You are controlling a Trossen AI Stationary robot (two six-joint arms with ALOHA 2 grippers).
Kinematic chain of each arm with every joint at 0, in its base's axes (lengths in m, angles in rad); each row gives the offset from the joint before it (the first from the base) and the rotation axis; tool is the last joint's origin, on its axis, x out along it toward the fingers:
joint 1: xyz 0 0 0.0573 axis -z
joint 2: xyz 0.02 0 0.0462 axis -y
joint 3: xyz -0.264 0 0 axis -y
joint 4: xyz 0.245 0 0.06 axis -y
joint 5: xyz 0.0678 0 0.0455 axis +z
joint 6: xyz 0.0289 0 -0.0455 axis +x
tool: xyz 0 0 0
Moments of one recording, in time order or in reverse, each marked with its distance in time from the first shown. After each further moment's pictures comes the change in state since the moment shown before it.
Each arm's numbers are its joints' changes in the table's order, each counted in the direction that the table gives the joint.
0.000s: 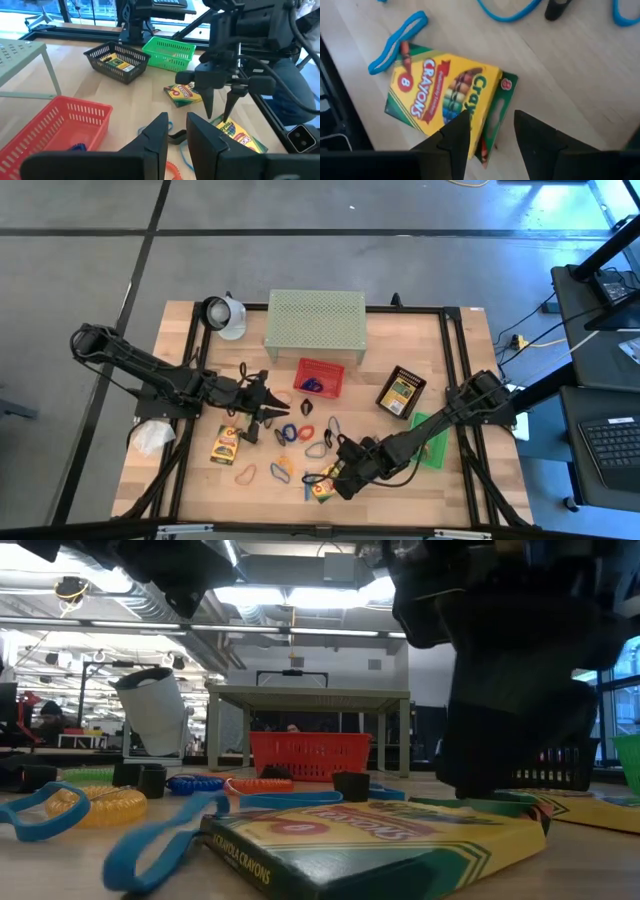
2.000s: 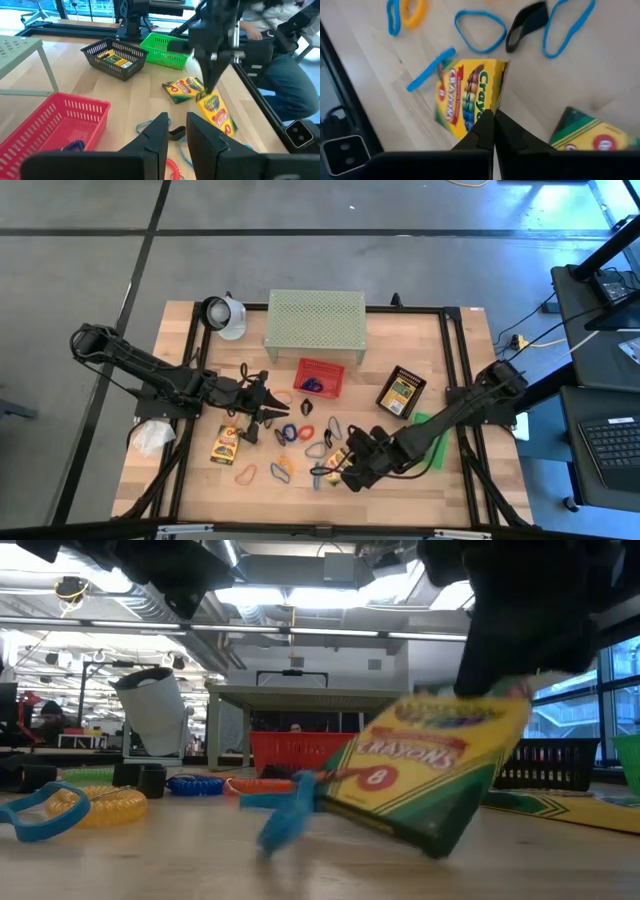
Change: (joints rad) left arm 0.000 0.000 0.000 -0.018 -0.013 0.000; right arm -0.014 0.160 -0.002 -0.184 -0.109 0.010
